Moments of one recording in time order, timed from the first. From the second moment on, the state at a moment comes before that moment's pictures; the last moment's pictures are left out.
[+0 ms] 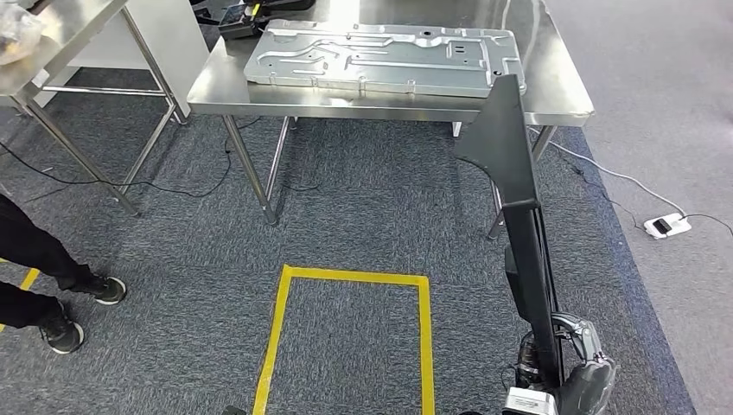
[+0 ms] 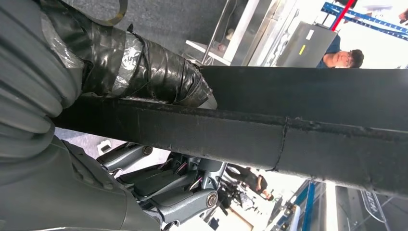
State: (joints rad) left arm -0.05 -0.23 0.96 -0.19 -1.29 0.30 -0.51; right arm 0.37 0.09 0.28 -1.80 0.51 -0.70 -0.55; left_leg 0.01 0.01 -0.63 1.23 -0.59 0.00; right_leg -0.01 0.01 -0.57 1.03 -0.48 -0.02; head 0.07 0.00
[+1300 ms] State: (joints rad) left arm -0.05 -0.23 0.96 -0.19 -1.30 0.24 -0.53; right arm 0.36 0.09 0.30 -1.79 0.57 -0.70 -0.53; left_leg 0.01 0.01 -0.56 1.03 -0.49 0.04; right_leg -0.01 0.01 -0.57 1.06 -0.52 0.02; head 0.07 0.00
